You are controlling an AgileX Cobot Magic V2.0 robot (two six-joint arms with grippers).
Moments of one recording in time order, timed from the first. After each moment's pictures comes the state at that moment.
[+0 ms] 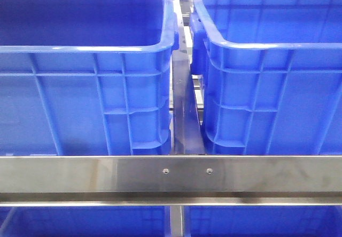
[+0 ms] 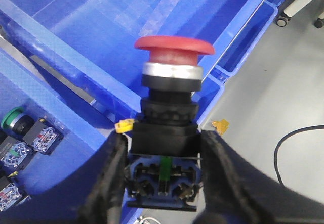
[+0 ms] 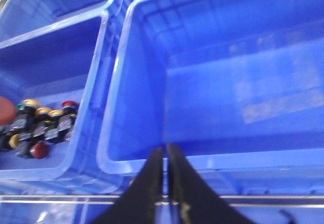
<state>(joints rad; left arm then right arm) -0.86 1.35 -1.42 -0.10 0.85 0.06 -0.01 0.58 -0.79 0.47 0.73 0.01</state>
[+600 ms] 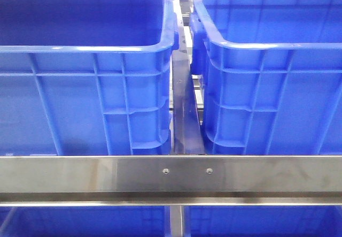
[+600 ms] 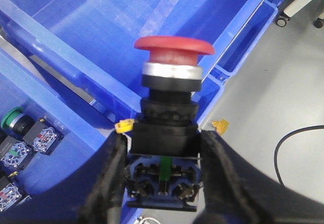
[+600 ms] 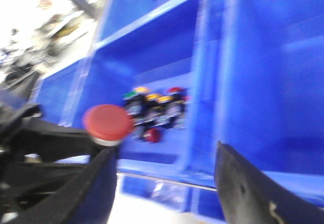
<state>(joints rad) -0.86 1.35 -1.42 -0.10 0.85 0.06 -0.01 0.78 -0.80 1.13 0.77 -0.38</state>
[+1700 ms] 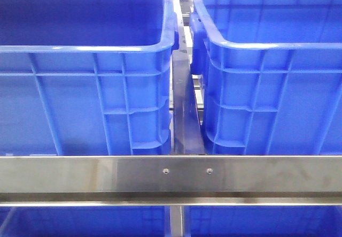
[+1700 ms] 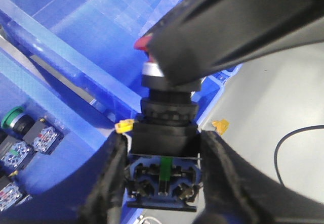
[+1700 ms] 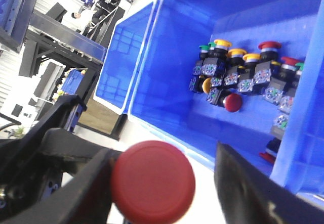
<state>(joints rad) -0.86 1.35 -1.42 -0.10 0.85 0.06 0.22 1.19 -0.91 1.47 0.81 -0.70</state>
